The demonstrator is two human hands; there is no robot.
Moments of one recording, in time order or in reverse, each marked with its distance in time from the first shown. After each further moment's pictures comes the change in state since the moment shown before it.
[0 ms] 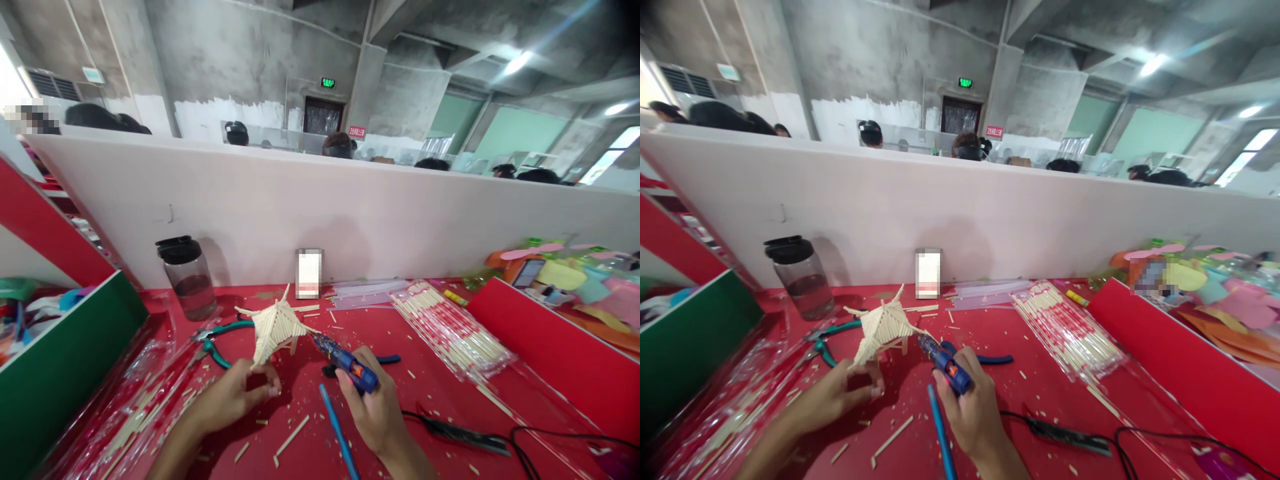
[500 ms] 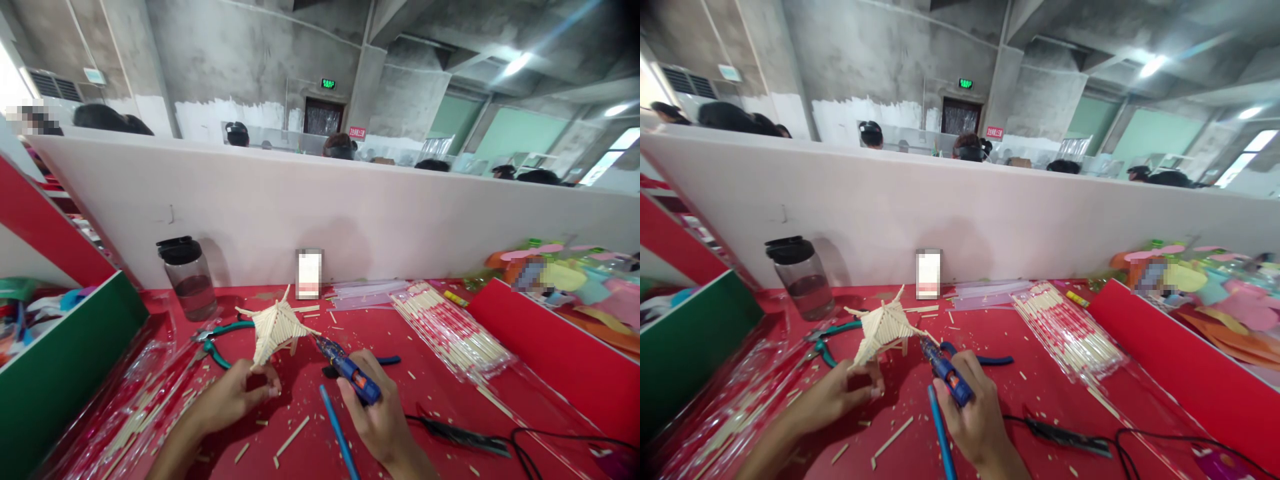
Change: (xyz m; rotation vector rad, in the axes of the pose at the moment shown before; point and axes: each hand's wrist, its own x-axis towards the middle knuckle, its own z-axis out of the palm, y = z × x) left_hand -0.001 0.006 -0.001 0.005 -0.003 -0.014; right_hand -0.002 -0.002 -0.007 0.017 -0.055 -0.034
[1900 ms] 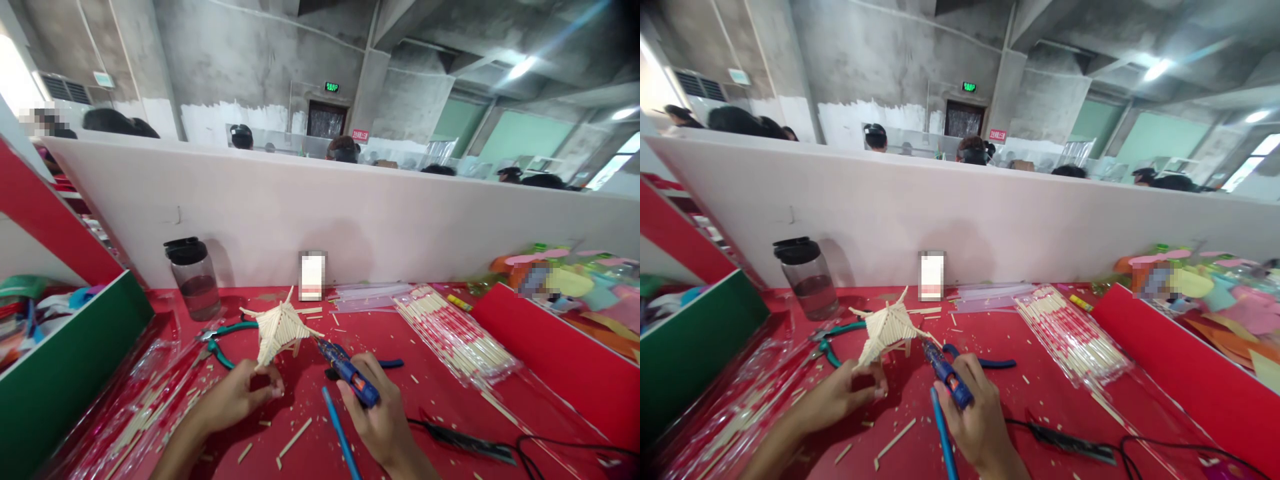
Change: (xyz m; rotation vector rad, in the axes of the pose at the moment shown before) left_hand -0.002 0.009 0.000 -0.006 0.014 -0.012; right_hand -0.001 0.001 0.003 -0.089 0.020 -0.042
